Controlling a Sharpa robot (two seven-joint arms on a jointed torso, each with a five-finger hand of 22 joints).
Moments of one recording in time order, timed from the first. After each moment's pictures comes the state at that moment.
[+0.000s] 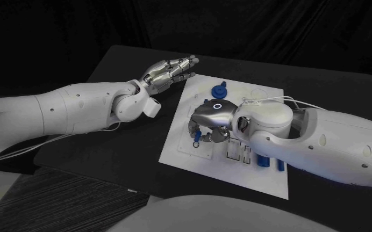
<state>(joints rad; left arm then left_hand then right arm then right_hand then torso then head) 1.19 -0.89 -0.21 1.36 -0.14 0.15 0.68 1.35 0.29 -0.20 0.29 0.42 0.41 0.13 0.12 0.05 0.06 0.10 0.04 0.02 0.00 0.15 0.00 0.00 0.17 0.02 0.28 0.02 0.06 1.27 -0.52 -0.21 1.66 -1.73 -0.02 -0.02 1.58 -0.12 0.29 0.11 0.37 1.01 0.14 0.25 0.31 1.08 0.08 0.34 0.09 1.39 -0.01 1.27 1.05 0.10 1.35 0.10 1.00 1.31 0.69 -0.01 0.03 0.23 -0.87</state>
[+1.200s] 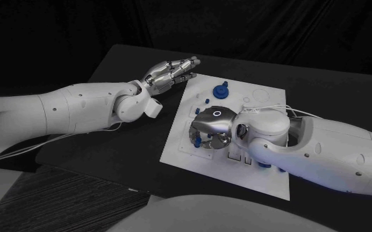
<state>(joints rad) 1.18 -0.89 -0.21 1.36 -0.14 0.15 0.68 1.36 0.29 -0.20 0.29 0.43 0.41 0.13 0.12 0.05 0.06 0.10 0.04 0.02 0.00 0.15 0.00 0.00 0.17 0.02 0.28 0.02 0.06 1.23 -0.51 -0.21 1.64 -1.75 -0.02 -0.02 1.57 -0.13 0.30 0.09 0.38 1.00 0.14 0.22 0.30 1.08 0.08 0.33 0.09 1.38 0.00 1.27 1.04 0.10 1.34 0.10 0.98 1.31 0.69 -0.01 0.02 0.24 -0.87</state>
